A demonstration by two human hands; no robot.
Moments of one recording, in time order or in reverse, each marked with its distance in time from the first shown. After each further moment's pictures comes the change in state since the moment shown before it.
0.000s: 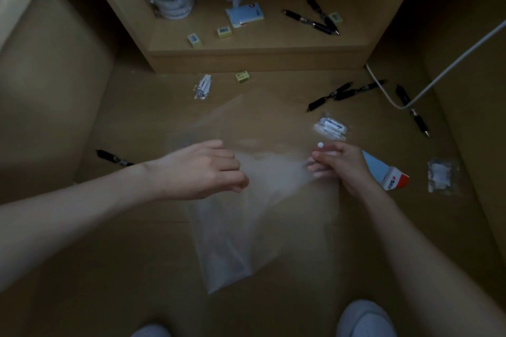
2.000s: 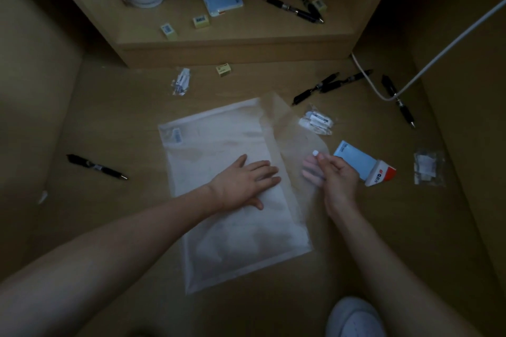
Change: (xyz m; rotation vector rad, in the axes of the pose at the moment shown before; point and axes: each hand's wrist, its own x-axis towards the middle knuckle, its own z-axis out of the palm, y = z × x) left_hand 0.051 0.006 0.143 -0.001 -0.160 -0.148; right_hand -0.014 0.043 0.009 0.425 0.312 -0.072
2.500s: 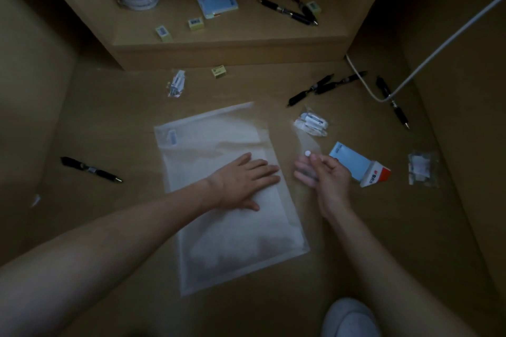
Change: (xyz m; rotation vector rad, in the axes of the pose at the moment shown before) left_hand 0.009 0.001 -0.025 0.034 -0.238 0.018; right_hand -0.004 -0.004 0.002 0.016 -0.064 0.015
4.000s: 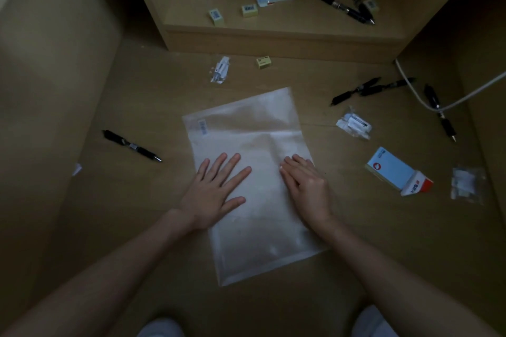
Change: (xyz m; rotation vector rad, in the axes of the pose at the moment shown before) left_hand -0.120 0.009 0.081 -0.228 0.187 -0.601; right_hand -0.020 0.067 0.059 -1.237 -0.292 -0.896
